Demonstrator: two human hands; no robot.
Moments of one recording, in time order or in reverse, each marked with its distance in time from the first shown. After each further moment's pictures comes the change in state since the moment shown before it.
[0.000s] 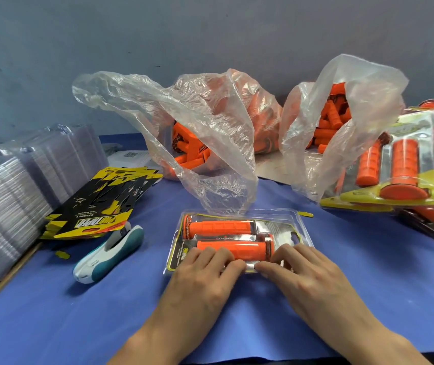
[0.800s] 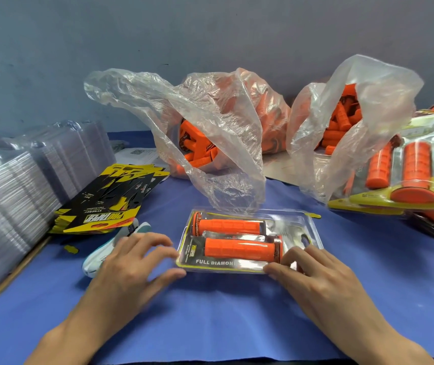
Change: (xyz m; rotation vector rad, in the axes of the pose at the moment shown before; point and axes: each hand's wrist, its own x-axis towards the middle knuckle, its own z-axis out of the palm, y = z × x) left_hand -0.051 -0.082 -0.034 -0.063 0.043 -0.223; right_hand -0.005 0.003 0.004 -0.004 0.010 -0.021
